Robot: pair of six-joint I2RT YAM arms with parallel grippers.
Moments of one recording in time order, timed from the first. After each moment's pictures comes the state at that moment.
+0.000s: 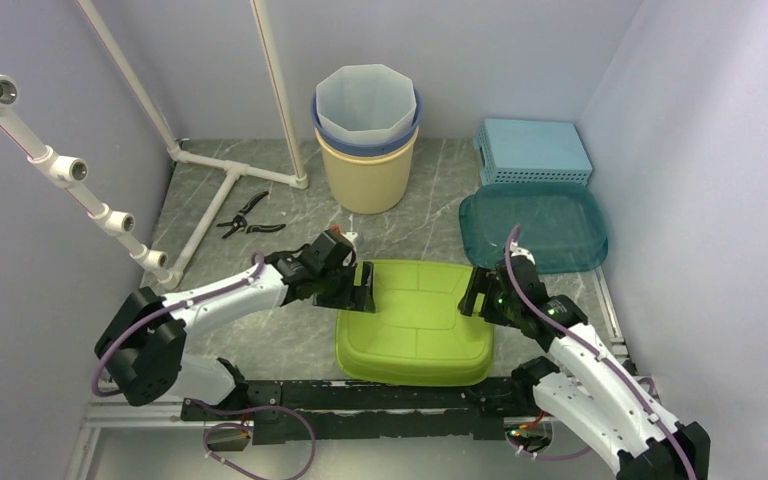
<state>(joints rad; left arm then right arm) -0.79 1.37 0.84 -0.44 0.14 -0.63 0.43 0.72 0.53 -0.71 0.05 0.63</state>
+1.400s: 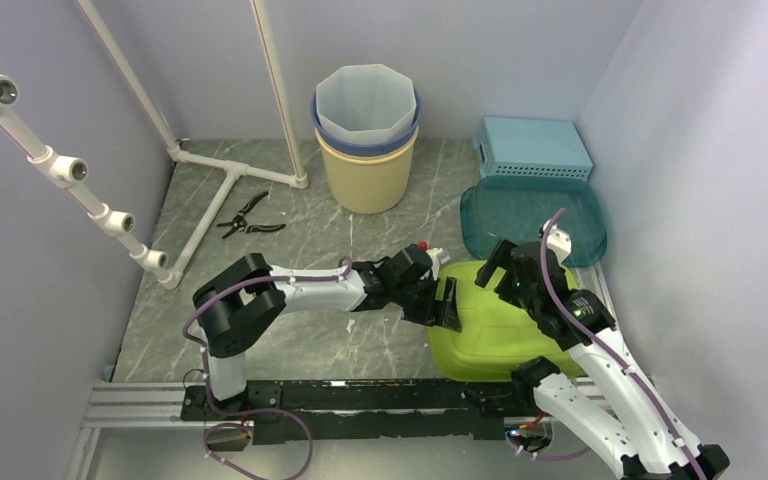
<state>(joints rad) -1.07 1.84 1.13 -0.04 0.32 -0.83 0.45 0.68 0.76 -0.86 0.36 0.80</state>
